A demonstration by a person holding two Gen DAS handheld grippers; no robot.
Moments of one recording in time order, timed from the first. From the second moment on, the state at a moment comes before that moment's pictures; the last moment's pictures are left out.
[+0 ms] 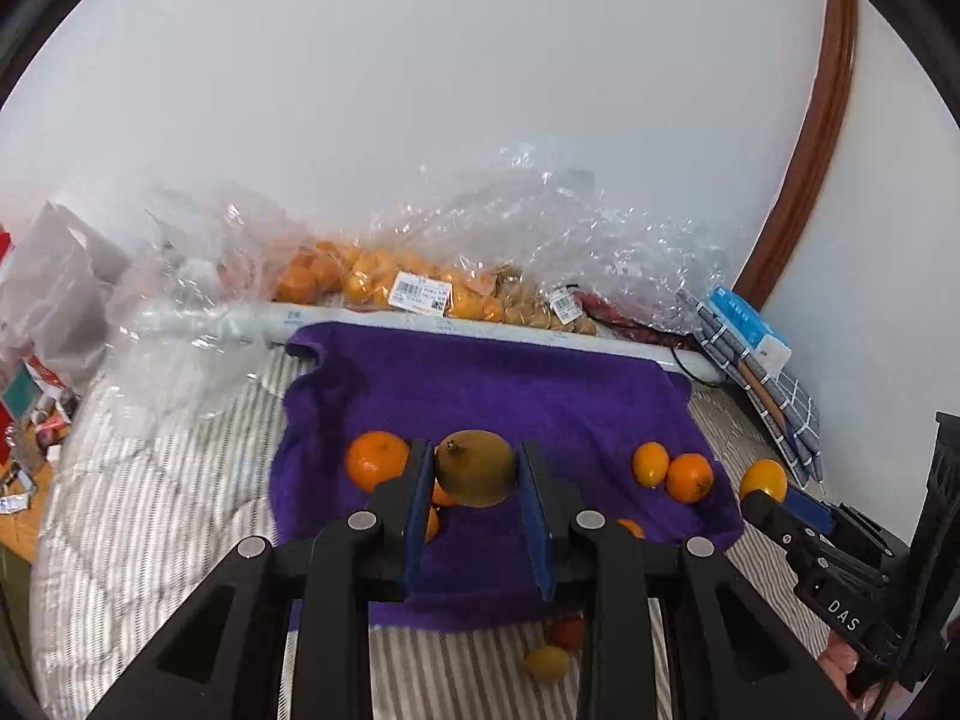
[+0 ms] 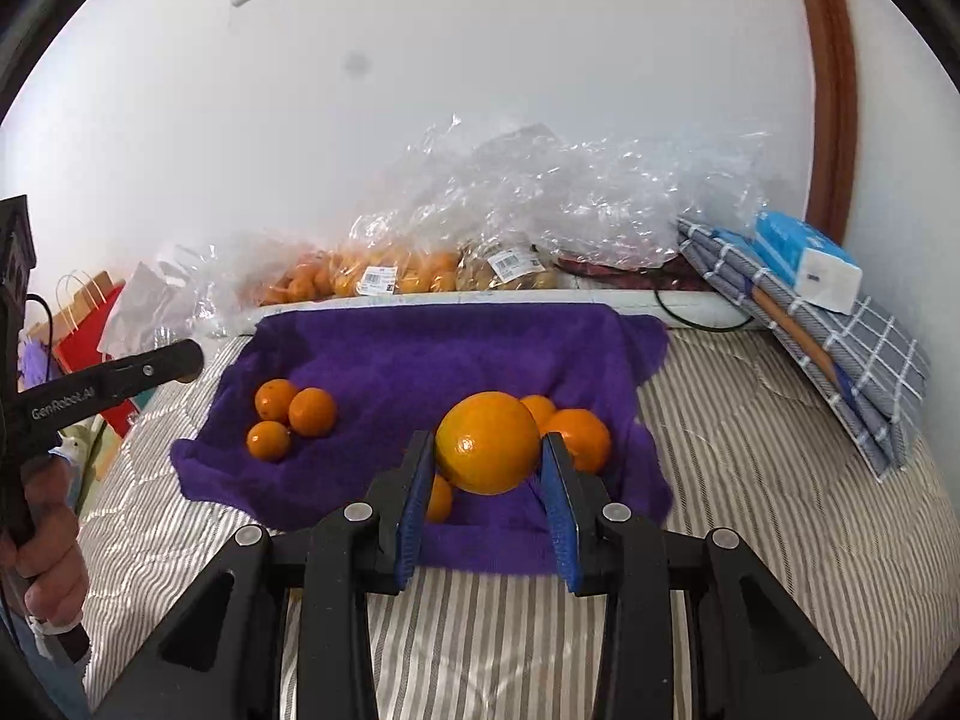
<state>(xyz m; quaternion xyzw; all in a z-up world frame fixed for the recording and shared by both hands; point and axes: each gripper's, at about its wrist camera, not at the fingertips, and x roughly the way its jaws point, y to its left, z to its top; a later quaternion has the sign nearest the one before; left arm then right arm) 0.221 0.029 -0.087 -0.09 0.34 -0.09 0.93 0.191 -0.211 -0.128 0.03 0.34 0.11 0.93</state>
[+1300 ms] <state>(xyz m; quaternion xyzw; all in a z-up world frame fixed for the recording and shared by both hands) 0.260 0.016 -0.163 -0.09 0.37 -0.13 0.92 0.229 -0.209 -0.192 0.03 0.40 0.12 0.91</state>
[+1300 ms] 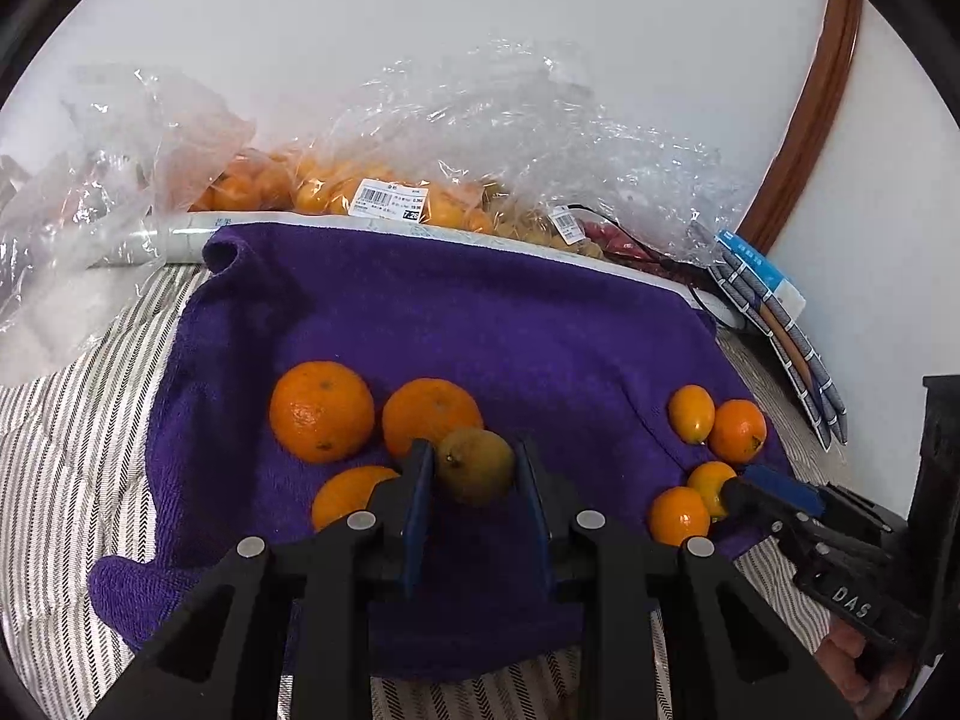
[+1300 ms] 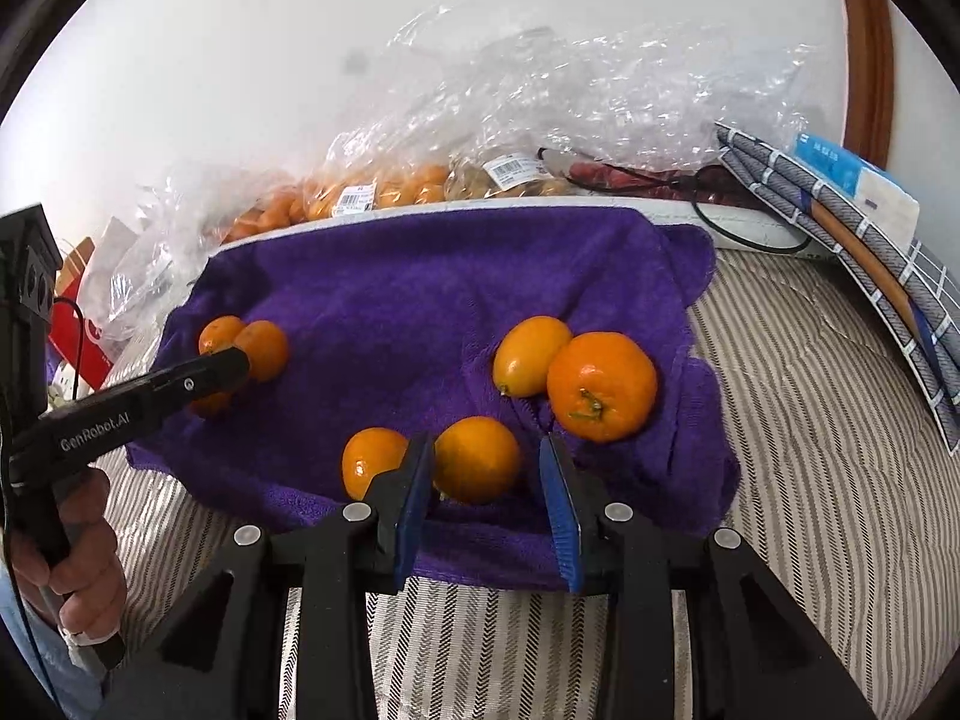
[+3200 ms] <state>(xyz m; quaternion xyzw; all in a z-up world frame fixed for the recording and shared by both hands) 0.153 0.146 -0.177 -0.10 0.40 -0.01 0.91 0.186 -0.107 -0.215 0.05 0.44 0.09 0.89</state>
